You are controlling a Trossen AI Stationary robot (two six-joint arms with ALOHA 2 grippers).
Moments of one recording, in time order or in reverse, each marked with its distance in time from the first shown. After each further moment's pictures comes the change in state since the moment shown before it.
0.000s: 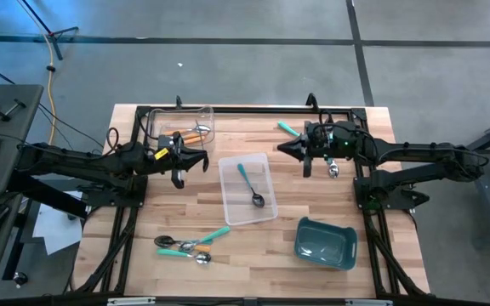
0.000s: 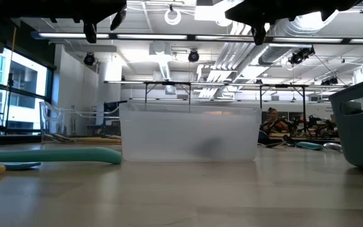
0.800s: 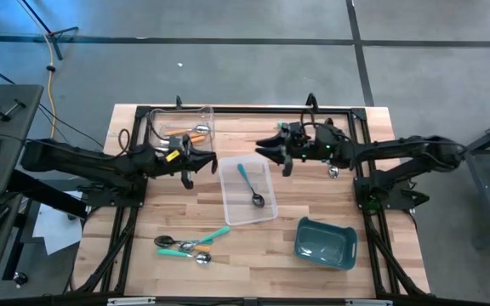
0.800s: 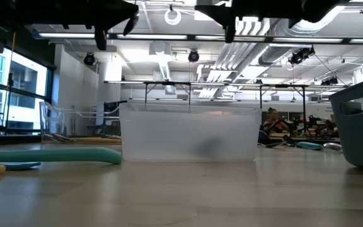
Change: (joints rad) left arm 0.001 0.186 0.005 0.178 0.000 -0.072; right arm 0.055 0.297 0.070 0.433 0.000 0.148
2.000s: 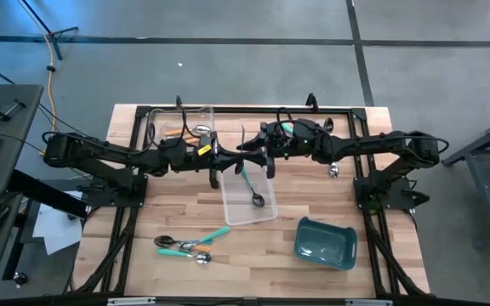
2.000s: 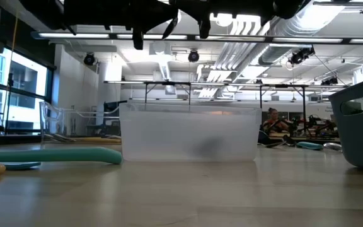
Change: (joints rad) left arm 0.065 0.370 0.257 0.036 0.162 0.054; right arm -0.002 0.201 0.228 -0.076 -0.144 -0.078
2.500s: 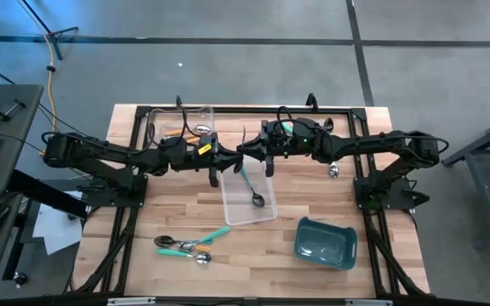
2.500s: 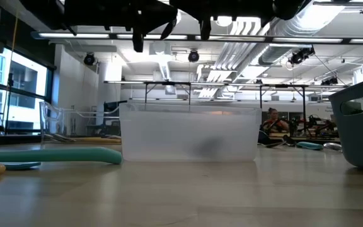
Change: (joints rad) left arm 0.016 -0.003 0.000 -0.014 0.013 -0.086; right arm -0.004 0.000 -0.002 -0.007 0.018 -0.033
